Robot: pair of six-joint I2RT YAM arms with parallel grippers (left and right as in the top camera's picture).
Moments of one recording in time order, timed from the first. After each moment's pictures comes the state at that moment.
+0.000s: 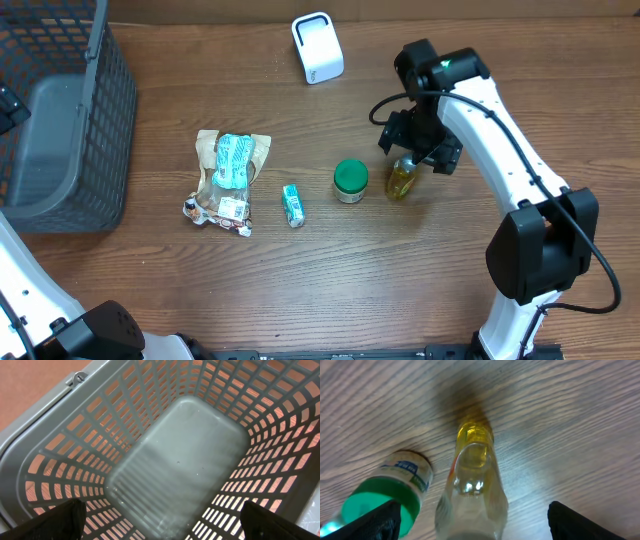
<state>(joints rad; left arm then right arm) 0.62 1.64 1.97 -1.15 -0.06 -0.07 0.32 1.97 1.77 -1.40 0.00 0.74</state>
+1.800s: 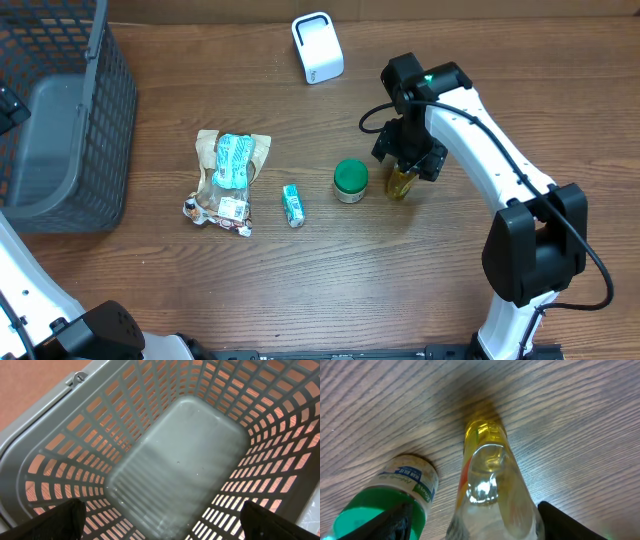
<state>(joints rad) 0.62 1.64 1.97 -1.15 -0.06 -0.07 0.35 1.97 1.69 -1.31 0.00 0.82</state>
